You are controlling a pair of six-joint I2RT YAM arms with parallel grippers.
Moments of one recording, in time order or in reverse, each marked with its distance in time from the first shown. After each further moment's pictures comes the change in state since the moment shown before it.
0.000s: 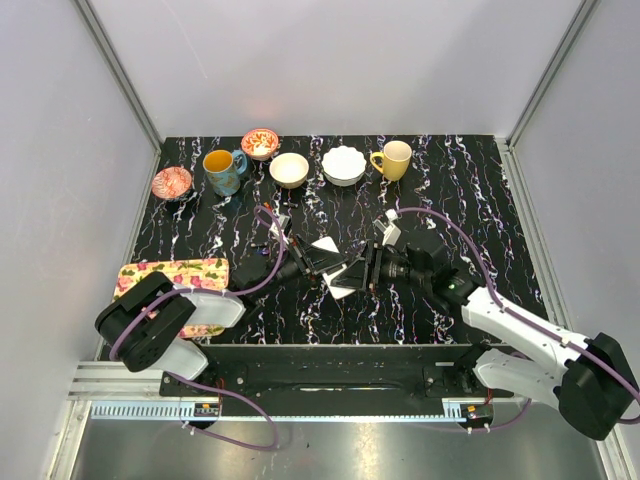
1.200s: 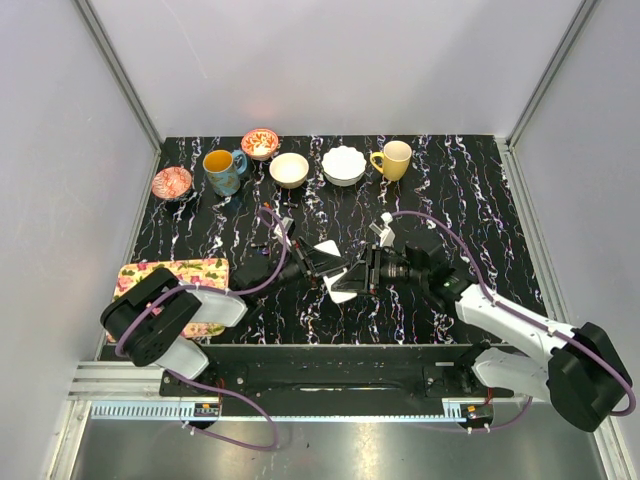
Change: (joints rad) left arm -0.002 0.032 0.000 0.018 0.035 -0.022; right arm -0.038 0.060 -0.049 0.119 -0.149 0.080
